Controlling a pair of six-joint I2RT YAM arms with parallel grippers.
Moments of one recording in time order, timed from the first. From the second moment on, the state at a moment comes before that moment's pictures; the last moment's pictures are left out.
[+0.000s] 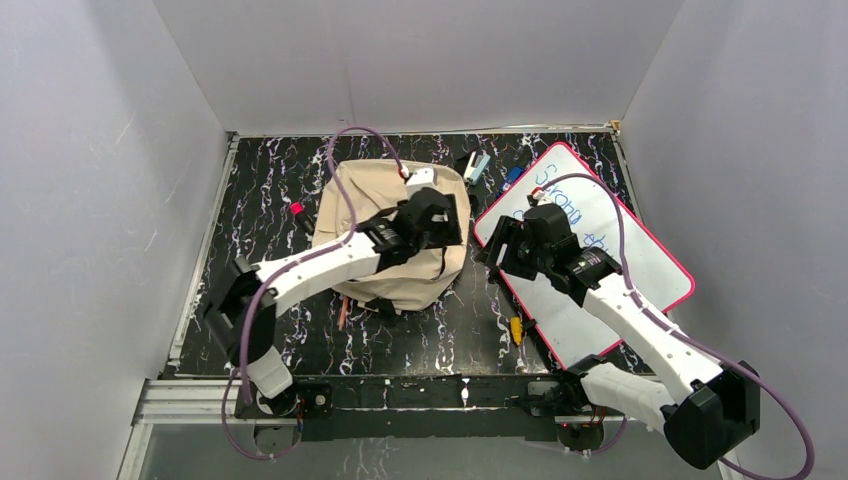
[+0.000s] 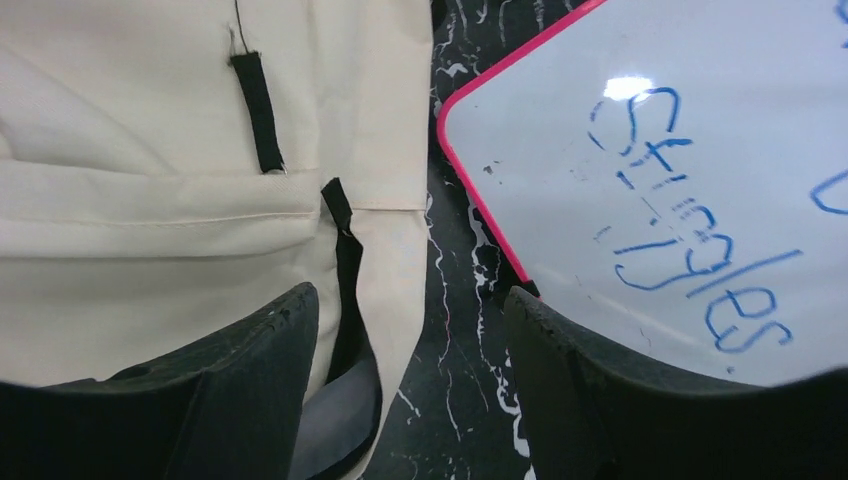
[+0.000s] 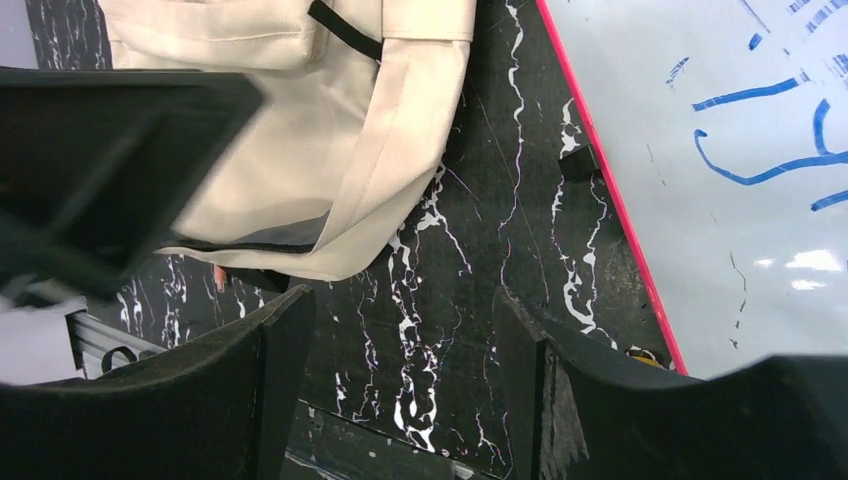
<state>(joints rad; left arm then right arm) -0.87 1.60 1.25 -0.29 -0.33 -0.70 0.55 1.03 0.83 -0.54 -0.05 0.74</state>
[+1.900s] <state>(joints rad) -0.94 2.23 1.77 -0.97 -0.88 -1.45 0.55 0.78 0.83 -0.72 0.09 0.81</state>
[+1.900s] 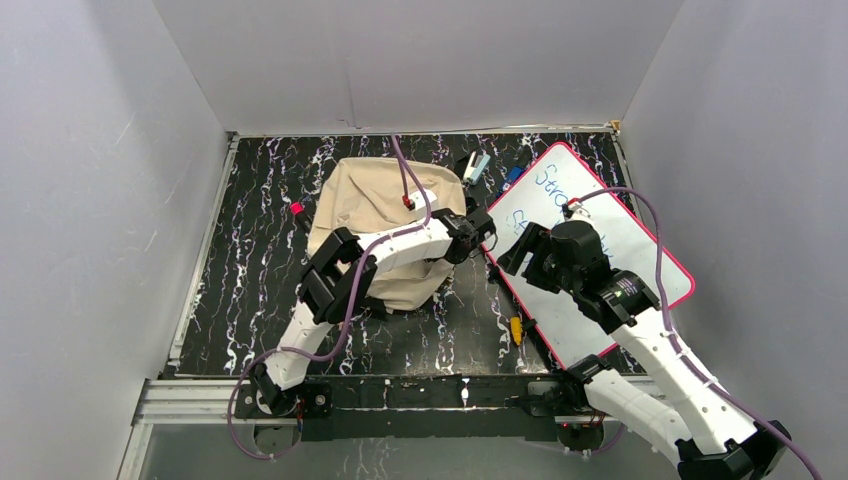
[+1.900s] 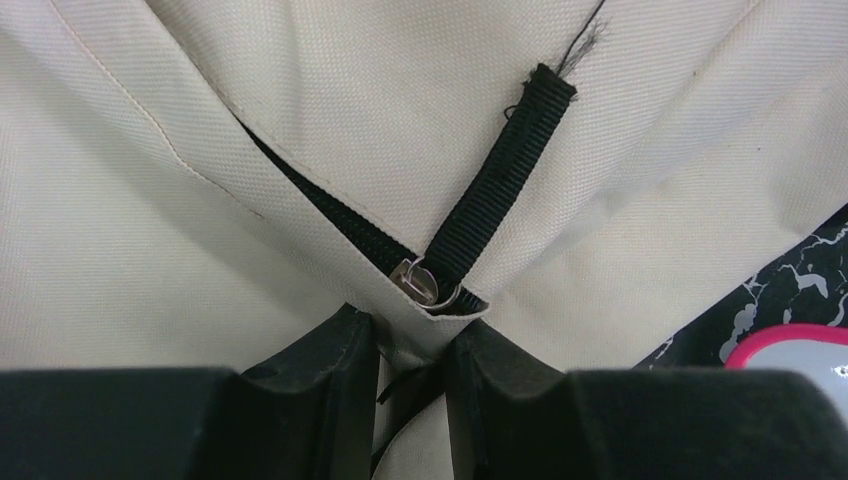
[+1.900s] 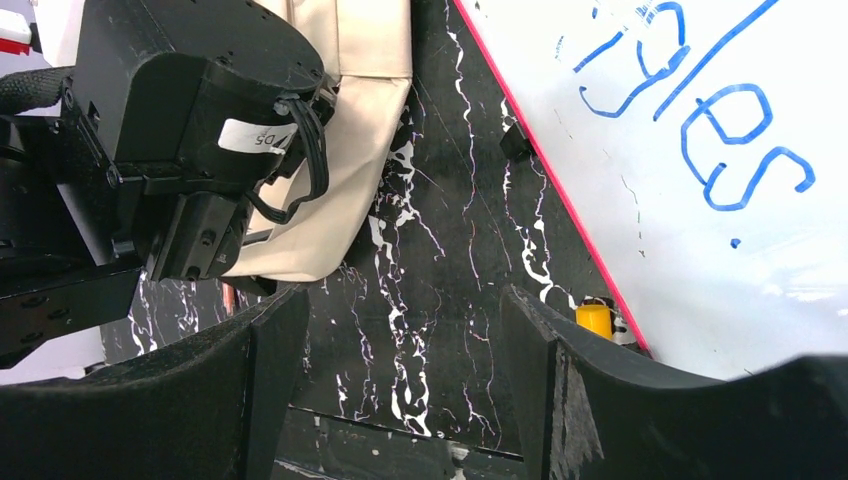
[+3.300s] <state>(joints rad) -0.87 1.56 1.10 -0.46 -0.67 -0.87 0.55 1.44 0.81 -0.10 -0.23 0.88</state>
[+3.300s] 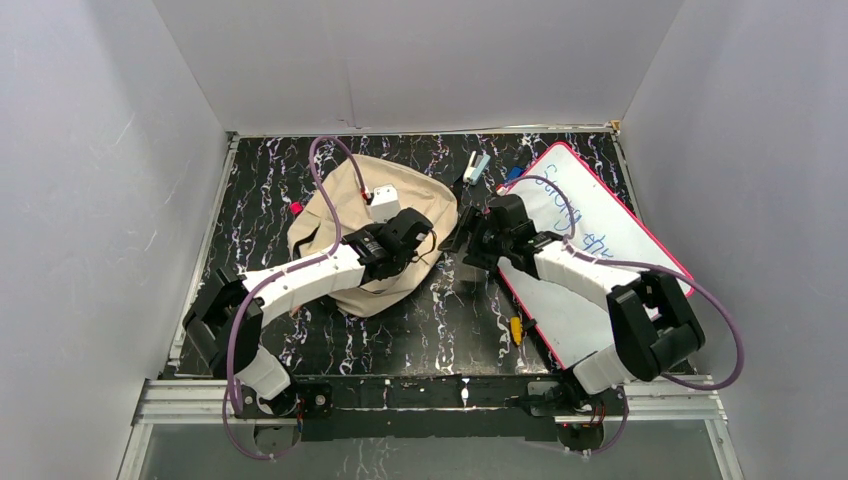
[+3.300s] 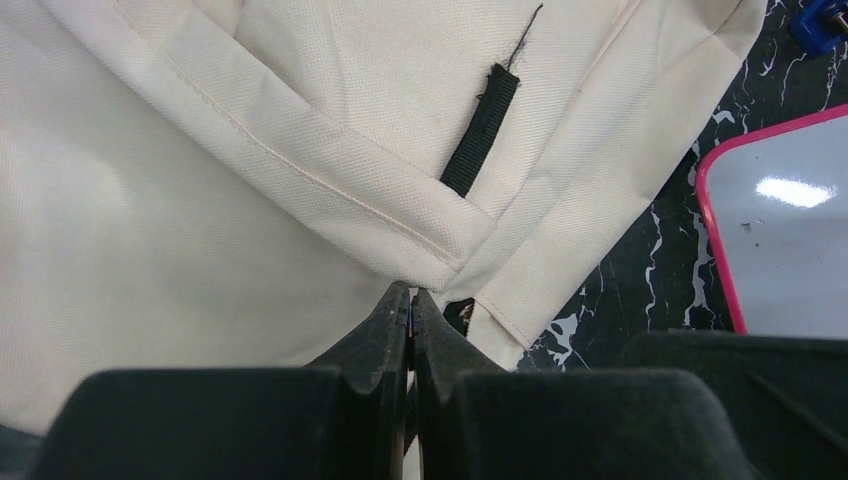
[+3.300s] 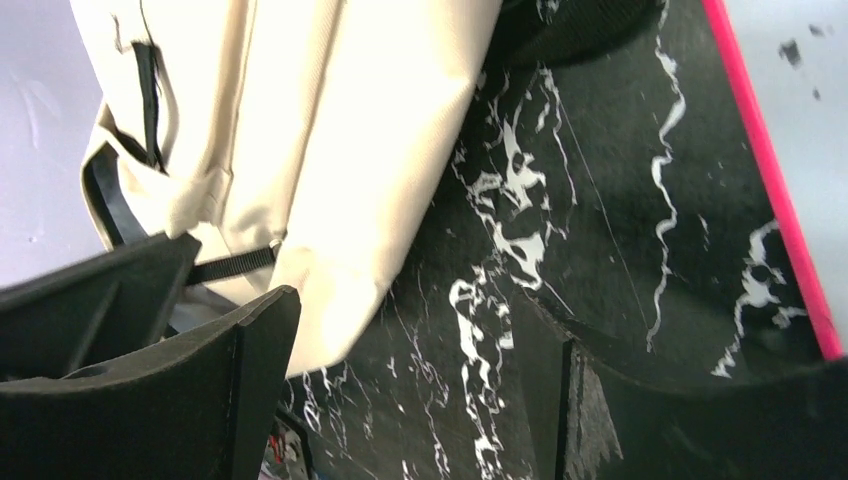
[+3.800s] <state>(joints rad) -0.87 1.56 1.10 -0.44 -0.61 -0.80 0.55 1.67 0.94 0.02 -0.26 0.95</state>
